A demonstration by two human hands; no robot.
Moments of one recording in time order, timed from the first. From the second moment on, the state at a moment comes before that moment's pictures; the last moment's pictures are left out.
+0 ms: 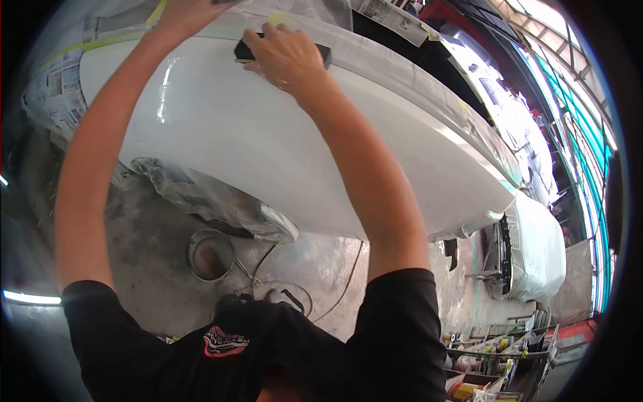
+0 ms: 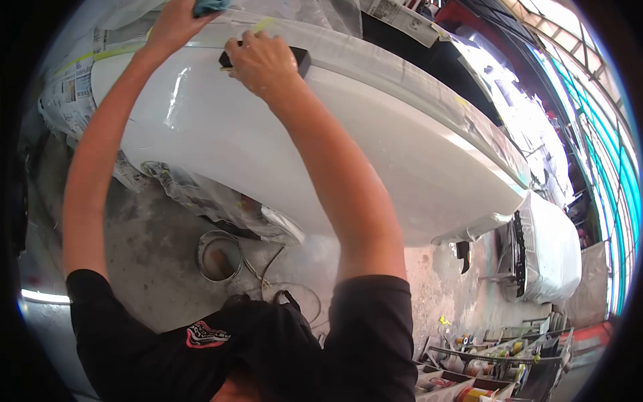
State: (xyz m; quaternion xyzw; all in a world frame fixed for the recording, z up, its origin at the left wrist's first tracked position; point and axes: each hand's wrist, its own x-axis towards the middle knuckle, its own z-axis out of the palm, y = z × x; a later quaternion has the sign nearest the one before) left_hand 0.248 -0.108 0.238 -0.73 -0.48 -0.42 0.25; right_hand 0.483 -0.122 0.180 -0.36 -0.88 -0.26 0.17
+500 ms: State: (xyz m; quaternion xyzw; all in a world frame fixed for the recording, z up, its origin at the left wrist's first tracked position) left_hand 0.145 -0.063 -0.018 -0.45 -0.53 -0.66 0.28; right_hand 0.525 -0.139 0.178 -0.37 -0.89 -0.18 0.19
